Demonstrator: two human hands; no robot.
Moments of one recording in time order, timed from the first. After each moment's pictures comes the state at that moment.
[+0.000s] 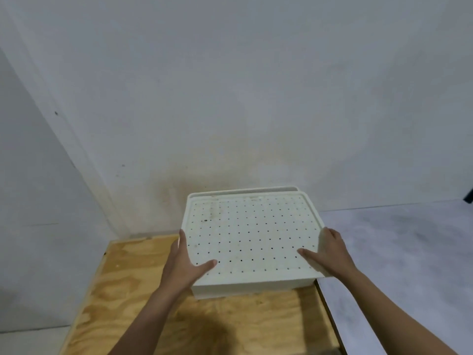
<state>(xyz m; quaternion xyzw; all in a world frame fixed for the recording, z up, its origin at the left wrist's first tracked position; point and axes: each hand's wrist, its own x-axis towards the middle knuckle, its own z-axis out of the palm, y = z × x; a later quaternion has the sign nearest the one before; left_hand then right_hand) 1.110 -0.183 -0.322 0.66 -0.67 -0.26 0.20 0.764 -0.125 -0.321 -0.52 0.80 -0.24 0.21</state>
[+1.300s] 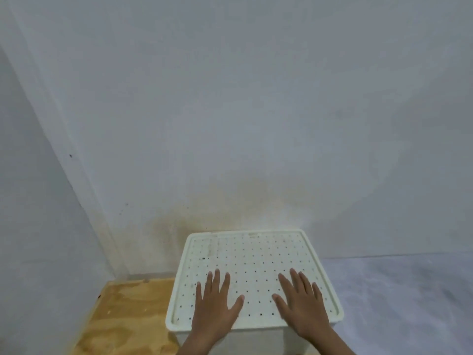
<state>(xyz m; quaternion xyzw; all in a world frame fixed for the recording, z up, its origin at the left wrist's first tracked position) 1.020 -0.214 -0.342 0.62 -0.77 -0.13 0.07 0.808 -0.173 -0.337 -0.64 0.75 -0.10 0.12</state>
